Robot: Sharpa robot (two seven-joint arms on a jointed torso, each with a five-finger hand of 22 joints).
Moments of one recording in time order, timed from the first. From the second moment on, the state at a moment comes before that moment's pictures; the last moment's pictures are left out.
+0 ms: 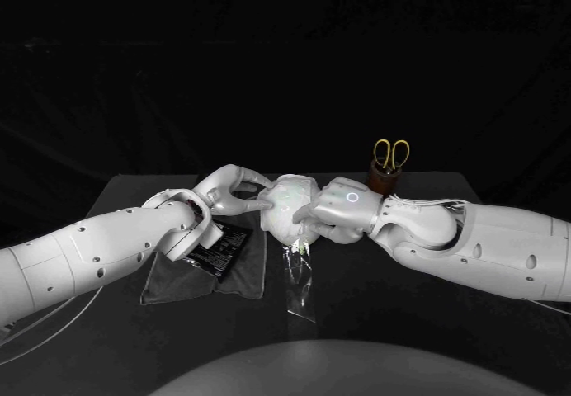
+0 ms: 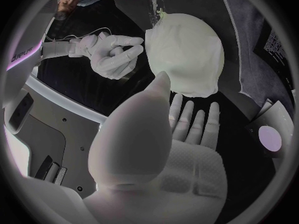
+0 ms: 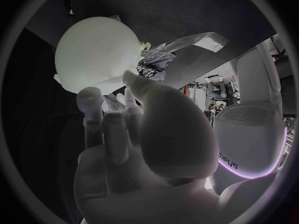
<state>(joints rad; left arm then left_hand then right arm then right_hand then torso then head) 1.08 -0.72 -0.09 1.33 -0.83 -0.33 0.26 1.66 -0.17 0.14 0.29 0.05 0.74 0.19 0.20 0.21 0.66 0.19 0.05 0.05 0.34 0.21 0.17 0.06 0.08 0.55 0.29 0.06 0.13 1.14 -0.81 -0.19 1.61 -1.99 -0.49 0.09 1.45 -0.20 0.50 0.00 0.05 0.96 0.06 0.15 0.39 1.46 -0.01 1.42 1.31 1.47 -0.07 1.57 1.31 0.14 1.17 0.04 1.00 1.23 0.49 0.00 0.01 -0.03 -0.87</state>
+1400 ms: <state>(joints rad) 1.08 -0.68 -0.09 1.29 -0.87 -0.28 0.24 1.63 -0.16 0.09 0.29 0.05 0.74 0.19 0.21 0.21 0.64 0.19 0.05 0.05 0.34 0.21 0.16 0.05 0.08 0.55 0.29 0.06 0.12 1.13 -0.75 -0.19 1.55 -1.98 -0.49 0.09 1.41 -0.12 0.50 0.02 0.05 1.09 0.09 0.24 0.42 1.47 0.01 1.49 1.31 1.47 -0.05 1.57 1.31 0.13 1.23 0.06 1.05 1.28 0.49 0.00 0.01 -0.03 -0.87</state>
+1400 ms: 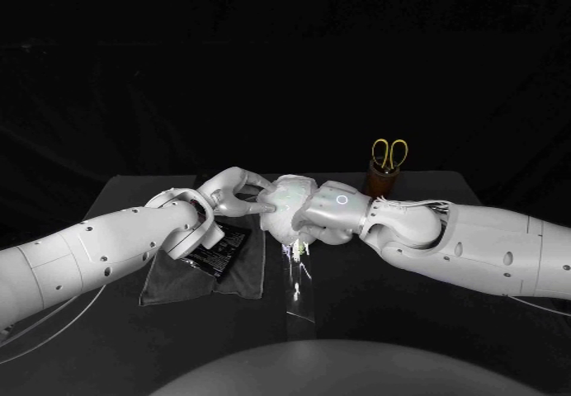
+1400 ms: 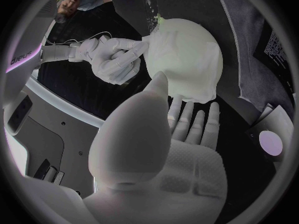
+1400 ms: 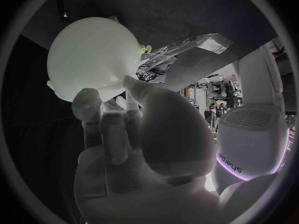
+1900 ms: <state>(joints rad) 1.08 -0.68 -0.09 1.29 -0.87 -0.27 0.24 1.63 -0.16 0.09 0.29 0.05 0.73 0.19 0.21 0.21 0.64 0.19 0.05 0.05 0.34 0.21 0.16 0.05 0.08 0.55 0.29 0.06 0.12 1.13 -0.76 -0.19 1.56 -1.96 -0.58 0.09 1.38 -0.09 0.51 0.05 0.05 1.10 0.08 0.28 0.45 1.47 0.01 1.51 1.31 1.47 -0.05 1.56 1.31 0.13 1.25 0.07 1.07 1.29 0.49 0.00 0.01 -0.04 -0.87</state>
